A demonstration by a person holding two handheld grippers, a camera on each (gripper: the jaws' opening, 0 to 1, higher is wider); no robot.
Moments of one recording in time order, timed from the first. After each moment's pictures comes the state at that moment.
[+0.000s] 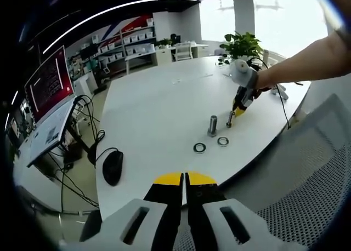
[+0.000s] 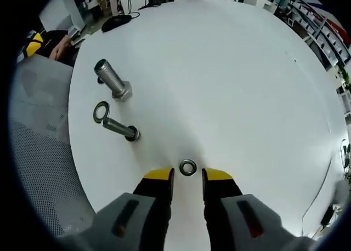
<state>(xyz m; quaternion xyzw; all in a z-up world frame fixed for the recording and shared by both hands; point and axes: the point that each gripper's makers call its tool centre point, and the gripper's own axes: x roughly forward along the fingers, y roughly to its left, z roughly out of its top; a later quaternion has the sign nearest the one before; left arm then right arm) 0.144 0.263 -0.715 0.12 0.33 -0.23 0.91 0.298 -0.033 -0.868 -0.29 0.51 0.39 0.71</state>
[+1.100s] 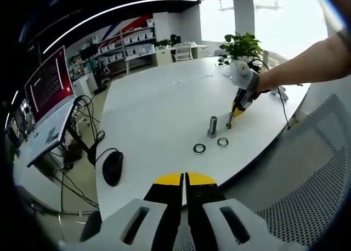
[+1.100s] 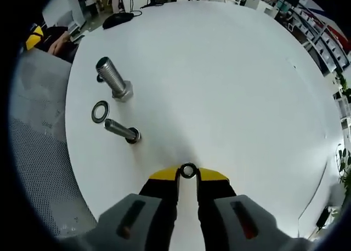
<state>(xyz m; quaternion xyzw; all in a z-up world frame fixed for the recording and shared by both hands) 0.145 0.263 -0.713 0.12 0.33 -0.23 0.91 0.298 -0.028 -0.869 -0.32 0.49 0.37 0.72</state>
